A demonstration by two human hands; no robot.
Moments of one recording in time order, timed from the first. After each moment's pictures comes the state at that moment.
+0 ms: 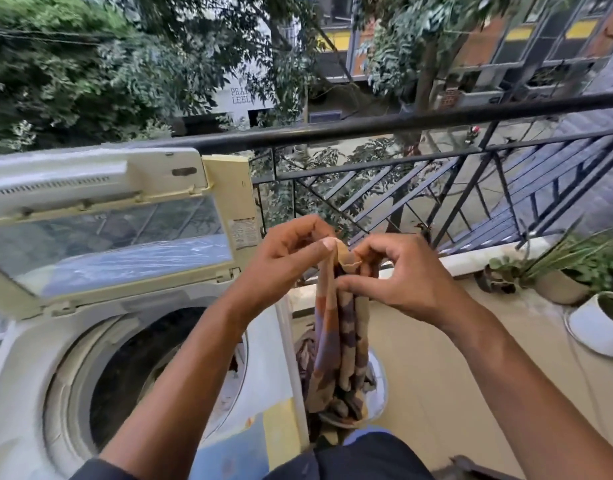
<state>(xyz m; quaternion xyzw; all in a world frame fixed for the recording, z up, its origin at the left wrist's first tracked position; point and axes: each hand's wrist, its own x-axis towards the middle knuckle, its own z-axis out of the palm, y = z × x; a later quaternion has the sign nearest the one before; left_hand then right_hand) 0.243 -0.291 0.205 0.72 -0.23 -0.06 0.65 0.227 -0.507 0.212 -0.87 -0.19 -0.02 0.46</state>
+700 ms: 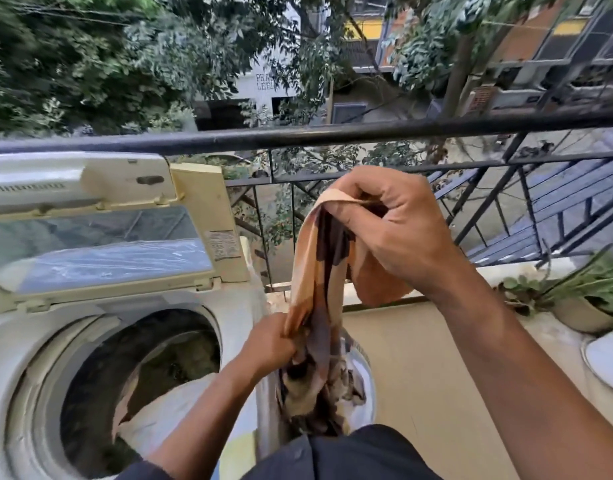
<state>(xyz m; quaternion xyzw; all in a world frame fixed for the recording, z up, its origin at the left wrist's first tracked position) 0.259 -0.319 0.058 0.89 0.04 -0.22 0.40 0.310 -0.518 0.264 -0.80 -0.28 -0.10 0.51</state>
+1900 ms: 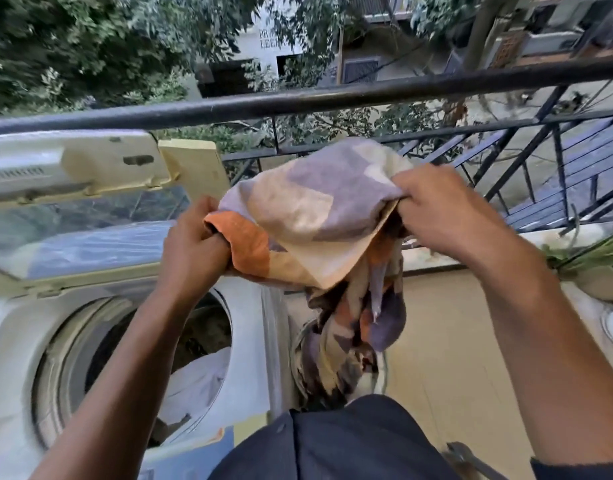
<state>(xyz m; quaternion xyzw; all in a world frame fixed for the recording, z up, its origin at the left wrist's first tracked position) 0.295 -0.253 0.183 0.88 0.14 0.07 0.45 0.346 -0.548 0.245 -0.98 -0.11 0.03 0.19</state>
